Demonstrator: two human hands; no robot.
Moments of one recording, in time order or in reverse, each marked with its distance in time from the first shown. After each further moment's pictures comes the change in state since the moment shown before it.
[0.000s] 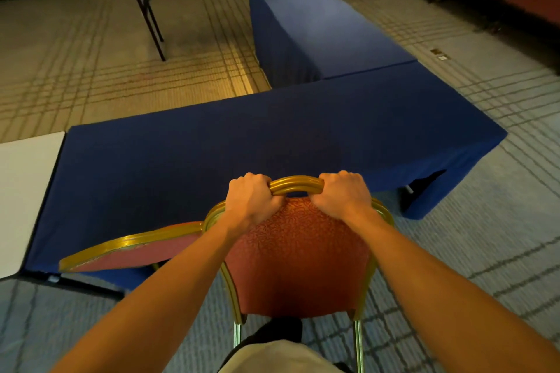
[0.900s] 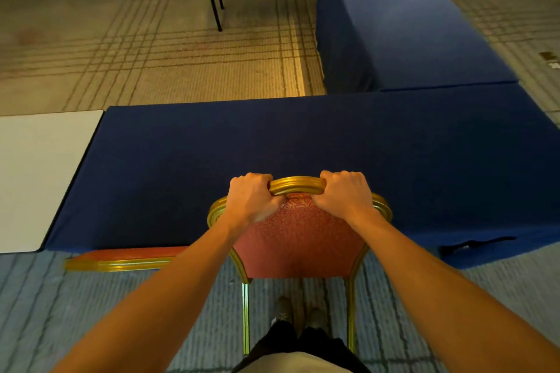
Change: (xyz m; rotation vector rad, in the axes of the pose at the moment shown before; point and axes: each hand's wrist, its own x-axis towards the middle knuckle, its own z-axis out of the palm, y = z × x) left_hand 0.168 -0.033 0.004 0.003 0.058 -0.221; right_hand 0.221 0.030 0.003 -0.010 -0.037 -0.292
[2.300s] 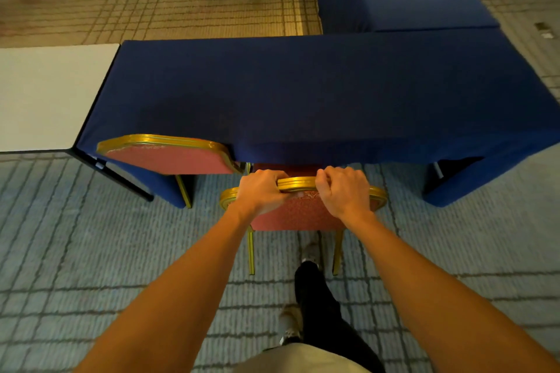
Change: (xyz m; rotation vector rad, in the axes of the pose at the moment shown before) left_hand -0.276 0.027 0.083 -0.076 -0.196 -0.009; right_hand -0.288 -0.048 0.091 0.127 0.174 0.135
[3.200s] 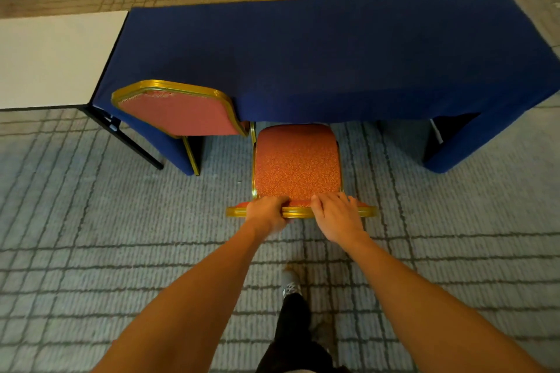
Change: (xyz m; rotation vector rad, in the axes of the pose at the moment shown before) left_hand -0.182 0.015 0.127 0.086 -0.212 -0.084; right_hand -0.216 0.009 0.048 -0.050 -0.354 0.024
